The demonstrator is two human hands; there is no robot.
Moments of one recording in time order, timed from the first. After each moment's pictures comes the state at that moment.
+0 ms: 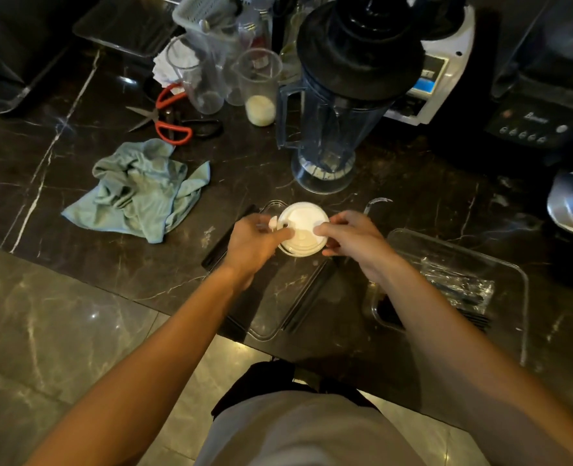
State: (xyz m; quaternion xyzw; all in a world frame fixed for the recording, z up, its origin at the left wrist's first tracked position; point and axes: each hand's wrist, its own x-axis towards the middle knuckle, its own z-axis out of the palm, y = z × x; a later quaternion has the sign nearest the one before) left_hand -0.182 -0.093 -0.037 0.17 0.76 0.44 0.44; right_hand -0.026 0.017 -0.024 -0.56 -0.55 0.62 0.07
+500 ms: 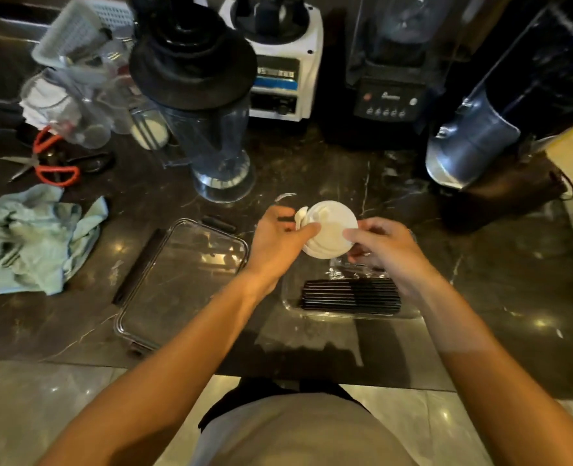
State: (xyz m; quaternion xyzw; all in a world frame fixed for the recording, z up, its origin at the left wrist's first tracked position) left_hand -0.016 -0.012 0.003 0.29 0.69 0.44 0.49; right_hand 0.173 0.035 0.021 -0.61 -0.48 0.59 0.21
